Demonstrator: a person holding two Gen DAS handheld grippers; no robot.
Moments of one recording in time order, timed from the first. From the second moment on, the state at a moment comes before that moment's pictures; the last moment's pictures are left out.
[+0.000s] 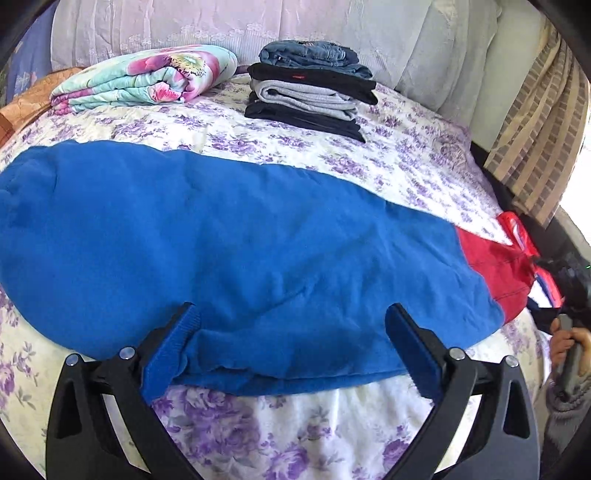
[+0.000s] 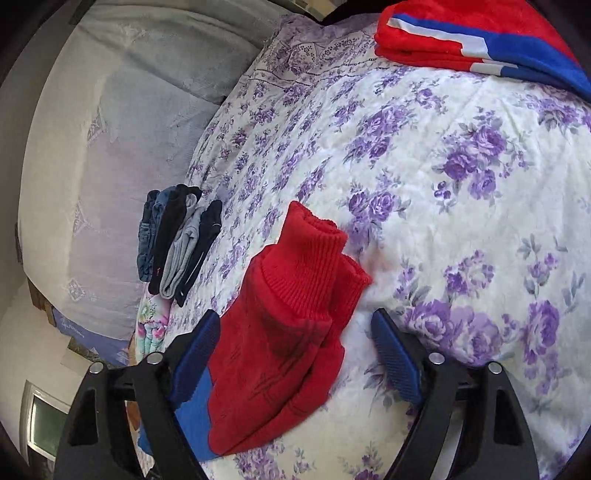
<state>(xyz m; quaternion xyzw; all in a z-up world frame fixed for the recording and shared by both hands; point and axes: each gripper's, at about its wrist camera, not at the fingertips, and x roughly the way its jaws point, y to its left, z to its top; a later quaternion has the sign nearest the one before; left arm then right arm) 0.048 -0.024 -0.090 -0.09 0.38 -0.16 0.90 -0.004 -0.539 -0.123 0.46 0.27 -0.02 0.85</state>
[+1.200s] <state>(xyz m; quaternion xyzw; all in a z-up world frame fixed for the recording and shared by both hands) 0.005 0.166 -0.096 -0.22 0.31 0.02 0.92 0.026 -0.157 -0.076 -0.23 0.30 0.14 0.92</state>
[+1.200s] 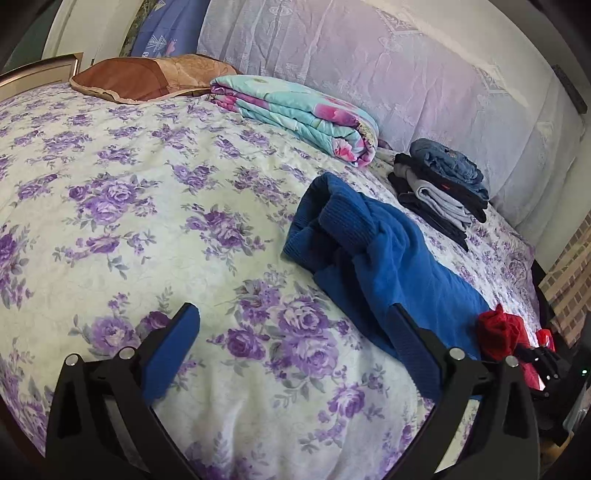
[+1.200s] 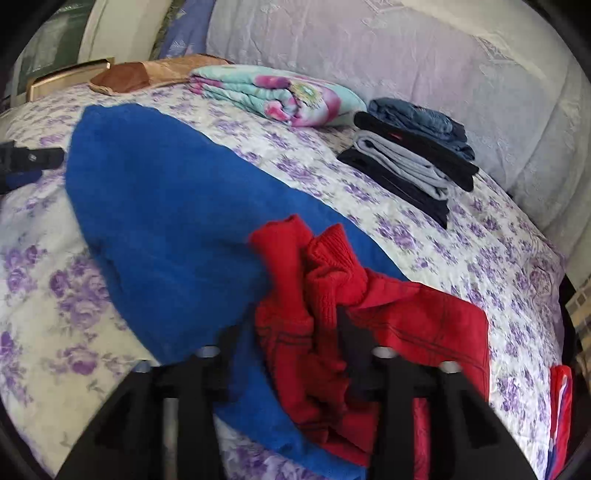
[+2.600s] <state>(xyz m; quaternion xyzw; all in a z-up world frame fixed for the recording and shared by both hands) 0.061 0.184 -0.090 -0.39 0.37 -0.06 0.84 0.073 -0.215 -0.094 -0.02 0.38 0.15 0.91</state>
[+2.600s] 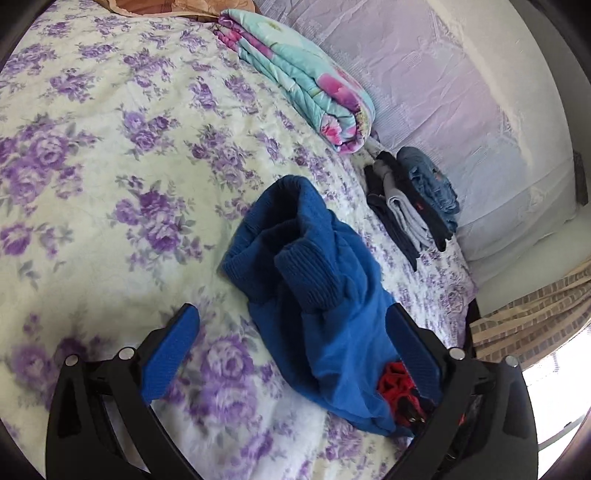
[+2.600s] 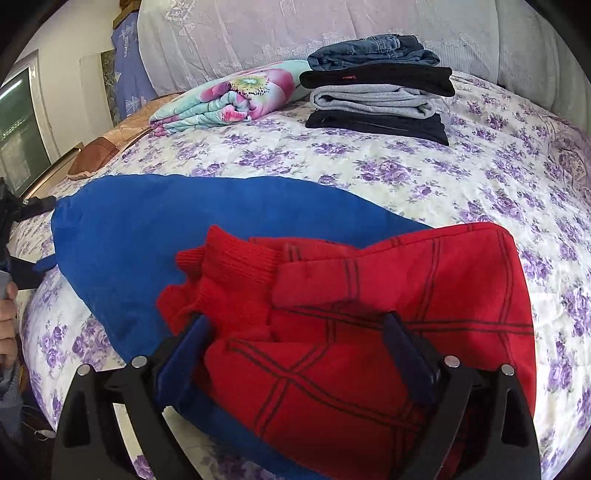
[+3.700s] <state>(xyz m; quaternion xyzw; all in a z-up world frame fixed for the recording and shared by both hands) 0.056 0.116 -0.001 -0.26 0.29 -0.12 0.91 0.083 -0.214 -0.097 -0.05 0.39 0.12 0.91</state>
